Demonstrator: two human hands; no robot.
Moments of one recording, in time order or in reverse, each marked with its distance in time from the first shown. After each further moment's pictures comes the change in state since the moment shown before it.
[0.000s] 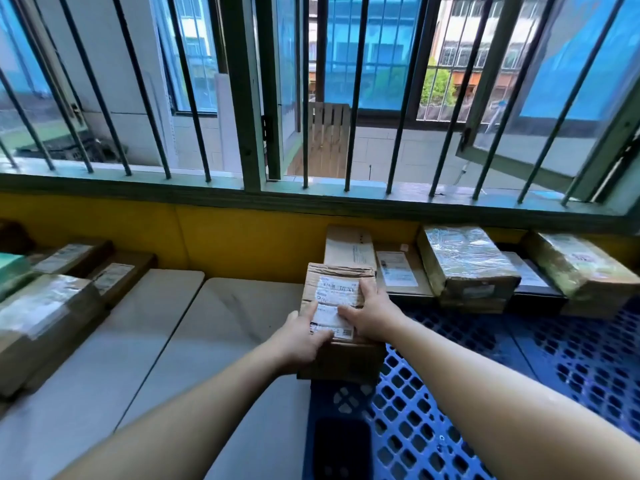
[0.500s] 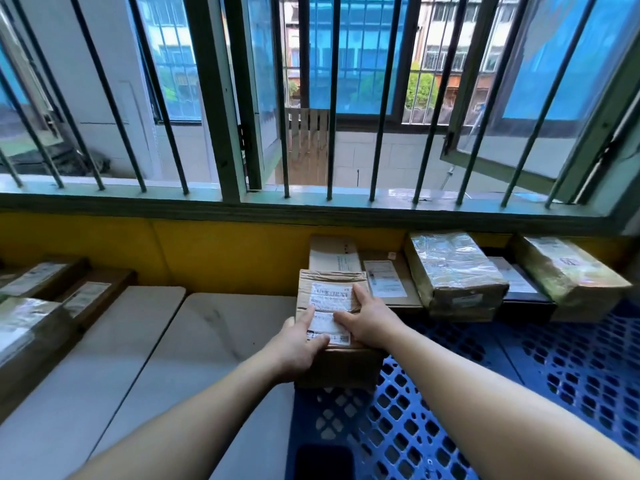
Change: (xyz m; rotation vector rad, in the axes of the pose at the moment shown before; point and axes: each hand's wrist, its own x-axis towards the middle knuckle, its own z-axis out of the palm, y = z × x) left_hand 0.032 0.020 0.011 0.023 -0.018 -0.017; right_hand 0.025 0.023 -0.017 0.001 -0.008 0.035
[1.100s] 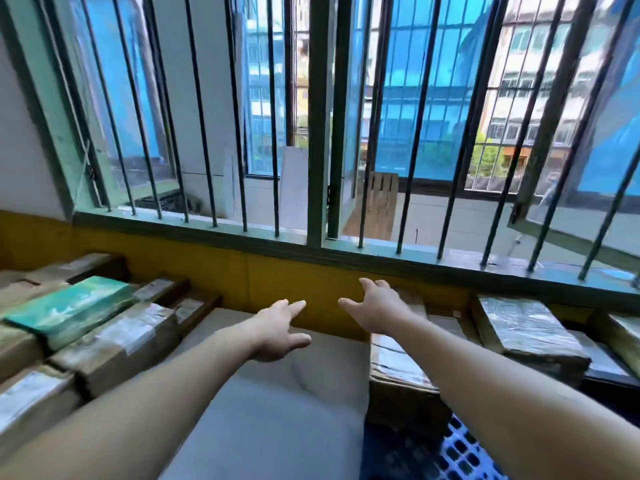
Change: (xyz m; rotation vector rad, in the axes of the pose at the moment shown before) left_hand -0.099 -0.040 -0.146 0.397 0.214 -0.015; right_hand -0.049 -0.153 -0.006 -0.146 0.162 -0.262
